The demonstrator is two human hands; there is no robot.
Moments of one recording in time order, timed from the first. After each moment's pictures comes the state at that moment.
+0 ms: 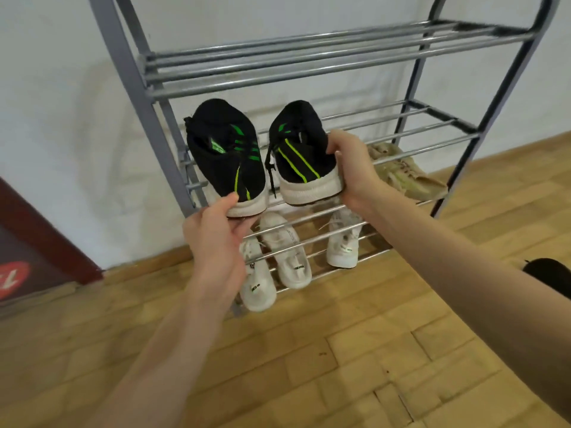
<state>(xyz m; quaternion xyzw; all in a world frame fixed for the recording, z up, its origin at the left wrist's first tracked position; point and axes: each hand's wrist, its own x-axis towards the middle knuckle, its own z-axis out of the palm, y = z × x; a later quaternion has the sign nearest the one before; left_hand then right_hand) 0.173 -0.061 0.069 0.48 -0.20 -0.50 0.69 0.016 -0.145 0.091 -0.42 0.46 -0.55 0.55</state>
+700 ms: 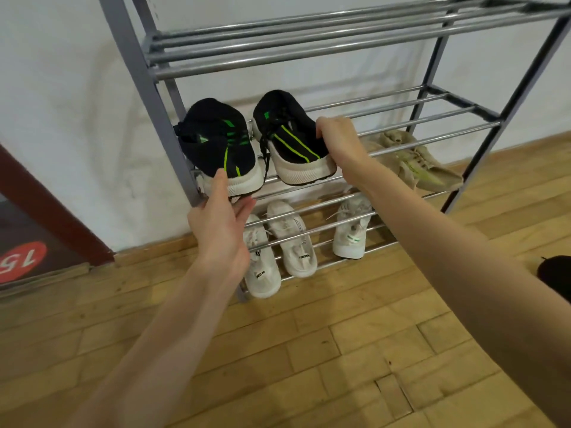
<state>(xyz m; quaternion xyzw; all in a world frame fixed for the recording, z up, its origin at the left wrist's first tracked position) 0.167 -0.059 0.070 0.50 -0.14 -0.48 0.71 0.027 -0.179 0.091 -0.56 0.56 -0.47 0.40</state>
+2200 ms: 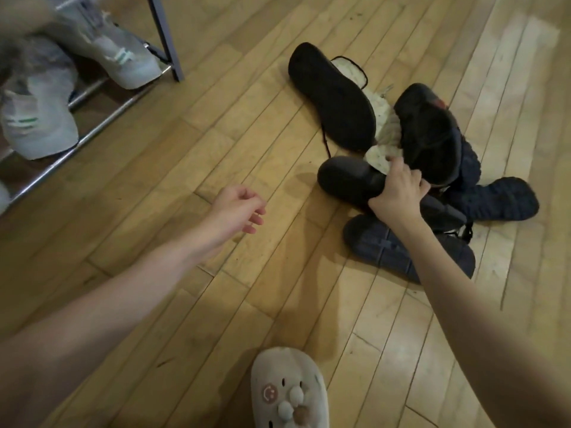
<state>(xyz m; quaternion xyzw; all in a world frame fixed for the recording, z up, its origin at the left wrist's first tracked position) -0.140 0.009 -0.179 0.47 -0.59 -0.66 0.05 -0.367 0.148 -0.183 -0.29 0.95 -0.06 0.06</state>
